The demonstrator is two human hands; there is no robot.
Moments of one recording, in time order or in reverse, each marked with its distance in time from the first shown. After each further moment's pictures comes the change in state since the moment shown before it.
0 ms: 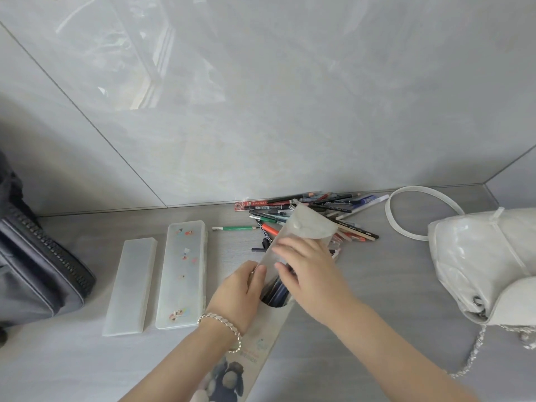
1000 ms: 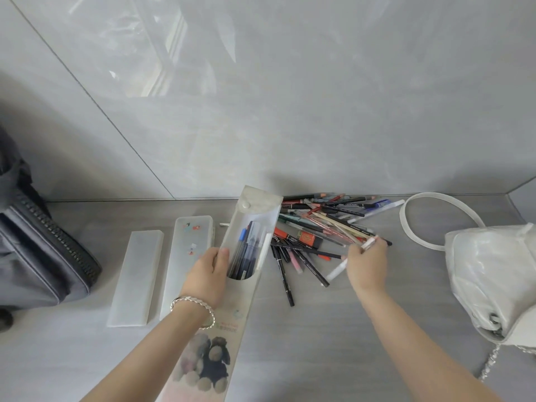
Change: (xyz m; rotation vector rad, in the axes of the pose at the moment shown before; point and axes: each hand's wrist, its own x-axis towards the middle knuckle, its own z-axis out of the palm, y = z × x) left_hand 0.026 -0.026 -0.035 -0.026 0.192 -0.257; right_hand 0.007 0.079 0.019 0.441 0.283 1.160
